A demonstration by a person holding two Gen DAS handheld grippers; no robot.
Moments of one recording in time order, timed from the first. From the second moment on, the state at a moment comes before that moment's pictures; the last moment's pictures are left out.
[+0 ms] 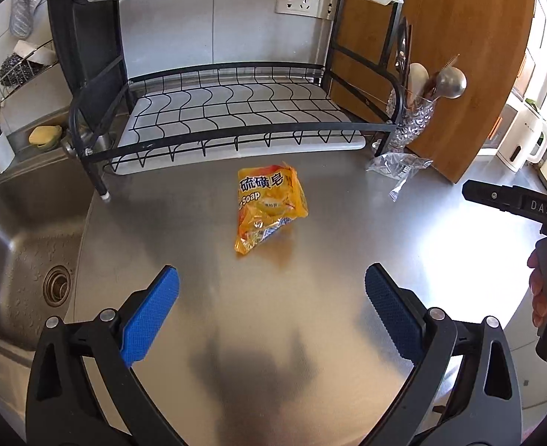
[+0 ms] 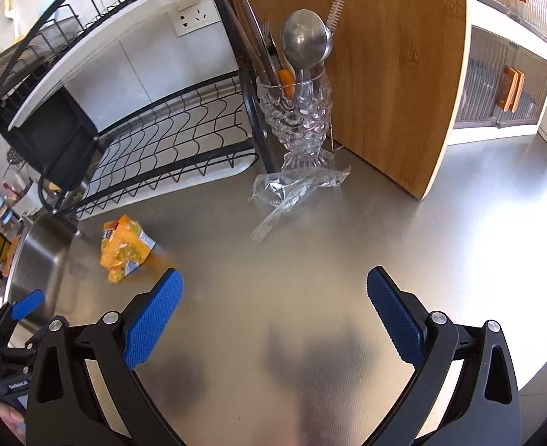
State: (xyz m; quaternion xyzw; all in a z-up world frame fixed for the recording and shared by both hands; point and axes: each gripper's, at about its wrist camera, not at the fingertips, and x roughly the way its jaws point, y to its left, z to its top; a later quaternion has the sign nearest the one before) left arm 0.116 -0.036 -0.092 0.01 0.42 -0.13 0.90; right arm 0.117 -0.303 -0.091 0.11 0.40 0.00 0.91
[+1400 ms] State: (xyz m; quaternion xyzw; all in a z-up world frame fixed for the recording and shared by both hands) left arm 0.210 -0.060 -0.142 0.03 0.45 -0.13 0.88; right arm 0.216 -0.297 -0.158 0.09 0.42 -0.04 0.90
